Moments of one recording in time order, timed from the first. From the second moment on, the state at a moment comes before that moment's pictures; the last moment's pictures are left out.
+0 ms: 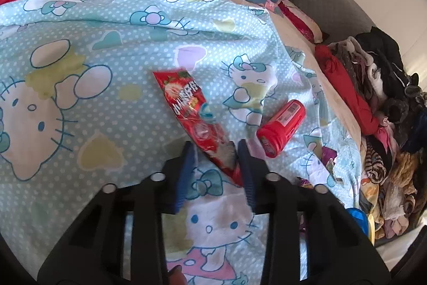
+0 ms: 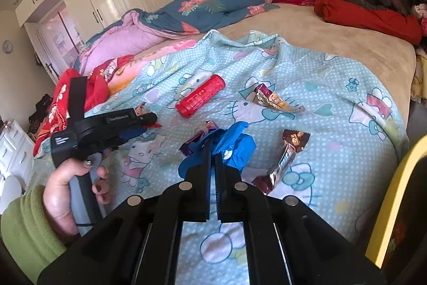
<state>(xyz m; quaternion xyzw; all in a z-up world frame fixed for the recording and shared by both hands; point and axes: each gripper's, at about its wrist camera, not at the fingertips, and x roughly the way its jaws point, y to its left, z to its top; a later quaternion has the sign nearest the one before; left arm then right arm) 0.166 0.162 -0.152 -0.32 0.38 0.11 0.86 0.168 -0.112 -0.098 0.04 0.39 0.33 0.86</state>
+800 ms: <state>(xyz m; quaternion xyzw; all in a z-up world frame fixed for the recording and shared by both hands) 0.131 0.146 -0.102 -0.29 0.35 0.09 0.89 0.119 -0.132 -0.075 0.05 0.37 0.36 0.85</state>
